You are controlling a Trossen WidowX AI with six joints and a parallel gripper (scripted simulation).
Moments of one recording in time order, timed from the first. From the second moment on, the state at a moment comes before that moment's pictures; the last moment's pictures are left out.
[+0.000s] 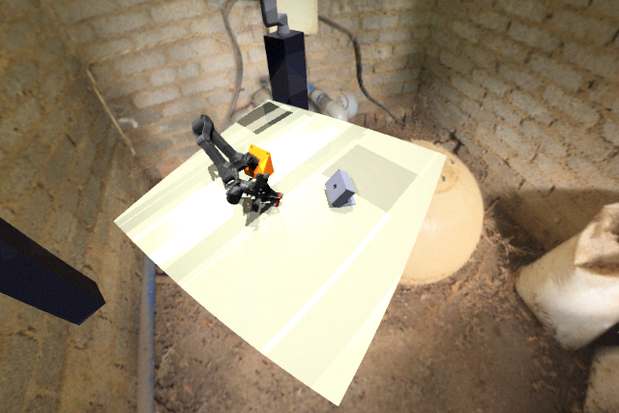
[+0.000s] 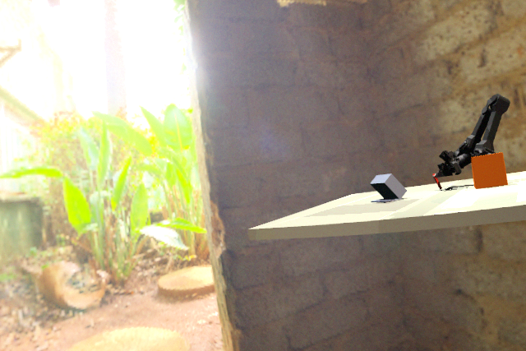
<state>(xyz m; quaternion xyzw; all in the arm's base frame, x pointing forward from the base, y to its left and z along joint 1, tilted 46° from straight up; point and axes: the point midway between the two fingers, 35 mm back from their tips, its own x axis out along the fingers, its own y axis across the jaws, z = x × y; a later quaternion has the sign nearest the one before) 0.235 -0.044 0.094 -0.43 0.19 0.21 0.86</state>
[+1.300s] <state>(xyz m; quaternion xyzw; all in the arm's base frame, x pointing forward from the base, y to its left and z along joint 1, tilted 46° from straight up) 0.223 -0.054 0.092 -0.41 0.12 0.24 0.87</state>
